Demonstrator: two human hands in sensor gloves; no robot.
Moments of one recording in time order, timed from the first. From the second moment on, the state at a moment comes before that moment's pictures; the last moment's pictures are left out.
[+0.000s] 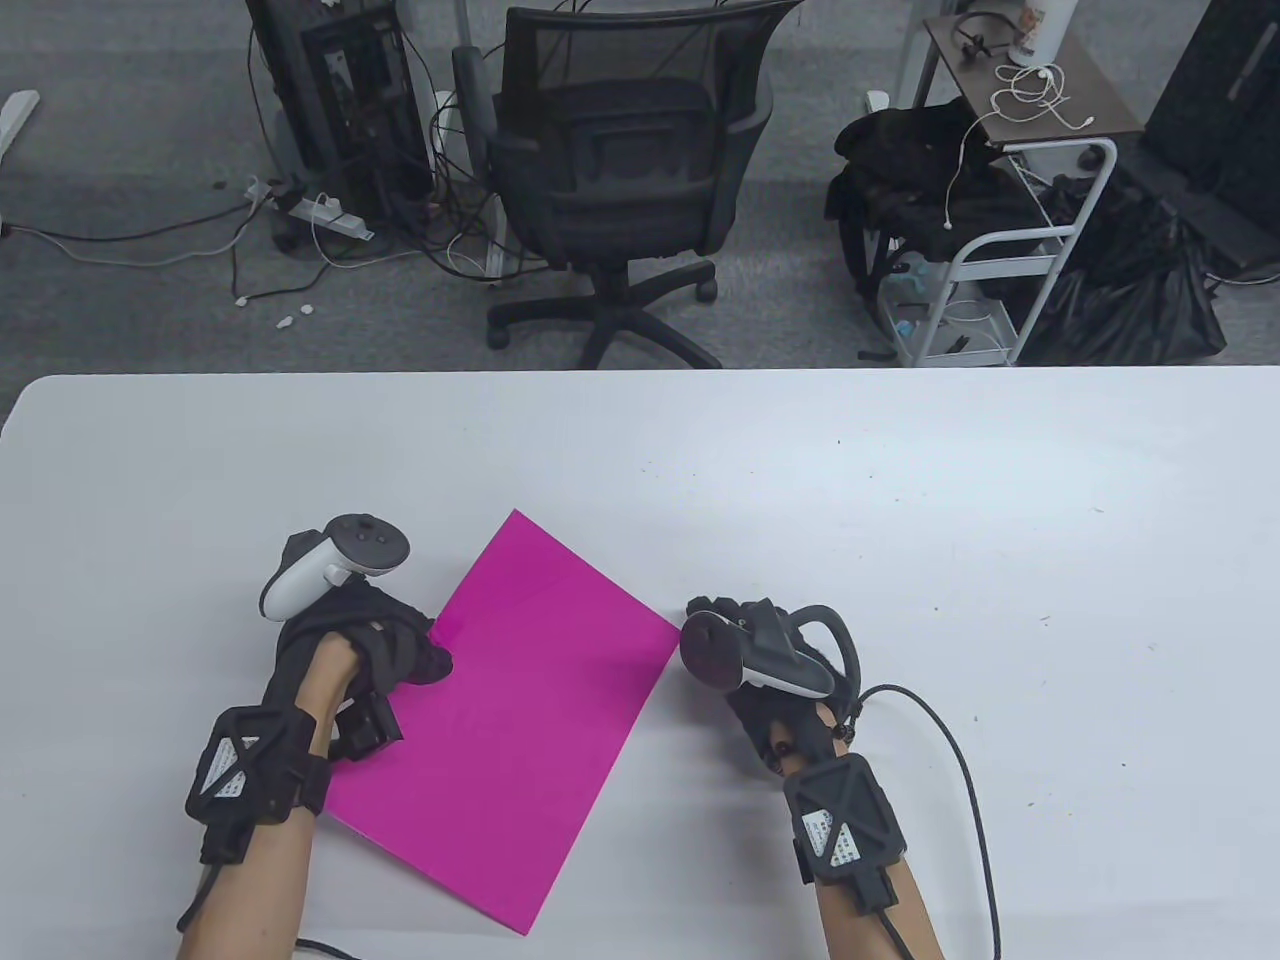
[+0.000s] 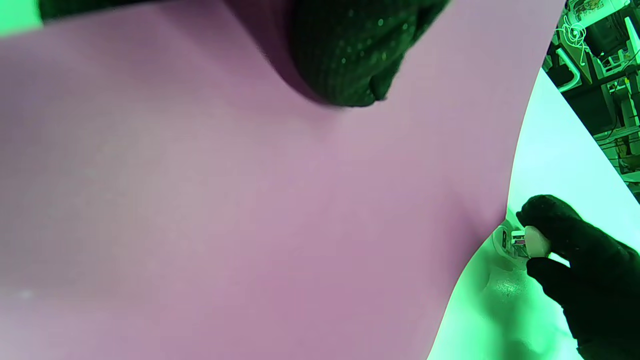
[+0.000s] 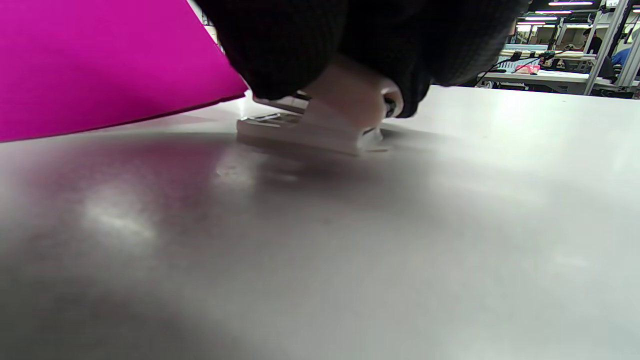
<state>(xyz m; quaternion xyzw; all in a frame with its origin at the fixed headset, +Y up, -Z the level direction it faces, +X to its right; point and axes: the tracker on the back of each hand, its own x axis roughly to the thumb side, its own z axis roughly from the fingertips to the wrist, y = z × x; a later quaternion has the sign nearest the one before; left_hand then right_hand) -0.271 -0.709 -0.370 -0.45 0.00 0.29 0.84 0.074 -0.744 -0.346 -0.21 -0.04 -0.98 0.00</state>
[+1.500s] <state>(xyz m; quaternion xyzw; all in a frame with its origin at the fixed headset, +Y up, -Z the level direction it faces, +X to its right) -0.213 -0.738 -0.361 -0.28 -0.01 0.11 0.96 0.071 -0.745 -0.344 -0.22 -0.04 -0.98 0.01</state>
